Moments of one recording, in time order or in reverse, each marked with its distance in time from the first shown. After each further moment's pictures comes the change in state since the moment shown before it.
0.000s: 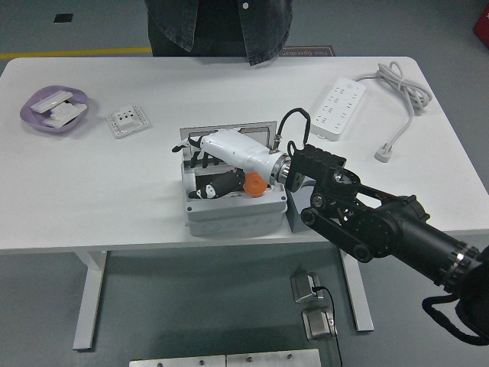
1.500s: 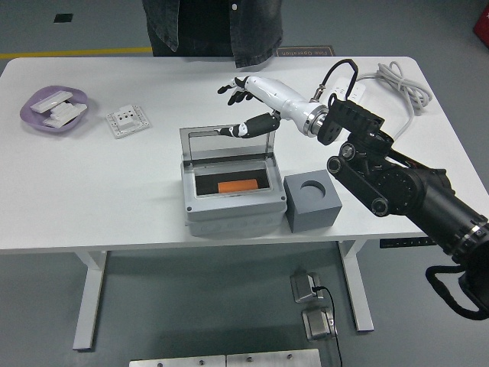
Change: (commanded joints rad) left arm -0.004 0.007 0.002 0.000 -0.001 -0.005 -0.004; right arm 0.091 -0.025 0.179 -0.207 0.072 0.043 -0.029
